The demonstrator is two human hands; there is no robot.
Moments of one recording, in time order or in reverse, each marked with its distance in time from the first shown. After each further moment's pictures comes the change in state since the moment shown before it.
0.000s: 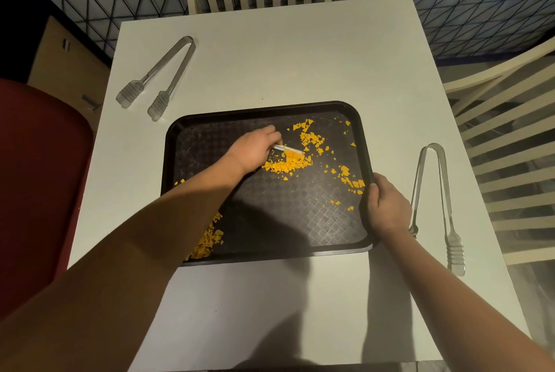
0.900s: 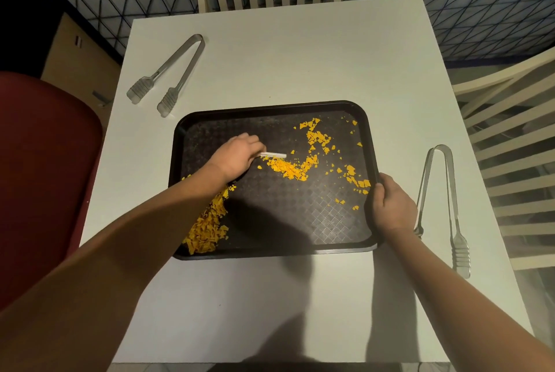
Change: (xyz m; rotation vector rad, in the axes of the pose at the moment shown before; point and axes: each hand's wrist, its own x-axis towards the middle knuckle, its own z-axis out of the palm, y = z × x) left_hand -0.037 -0.032 0.001 0.086 0.021 0.004; right_hand 0.000 -0.001 0.000 0.001 0.000 -0.008
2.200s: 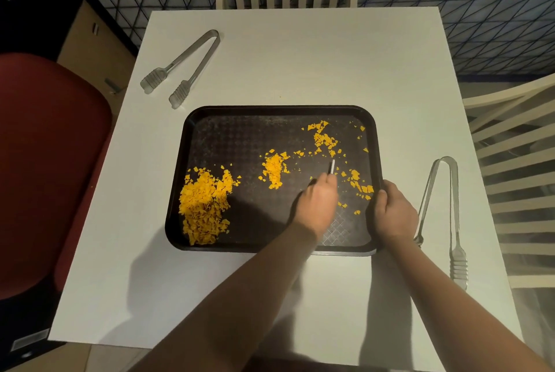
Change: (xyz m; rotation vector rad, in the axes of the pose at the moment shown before) left_hand -0.003 0.179 0.053 -0.316 0.105 -0.370; right_hand -0.001 -0.004 -0.003 -0.007 -0.042 0.031
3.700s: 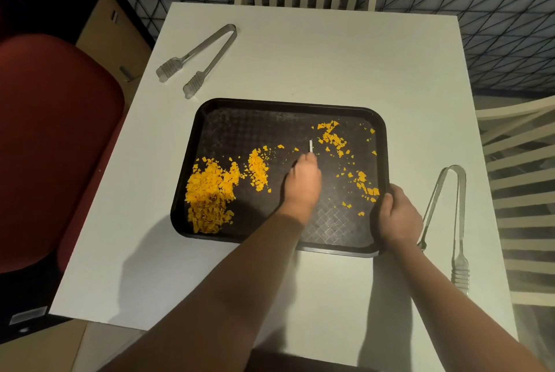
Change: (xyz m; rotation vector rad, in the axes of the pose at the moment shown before) left_hand 0.031 -0.023 -0.020 -0.115 0.135 -0.284; right_hand 0.001 0.002 0.001 -0.015 0.014 -0.022
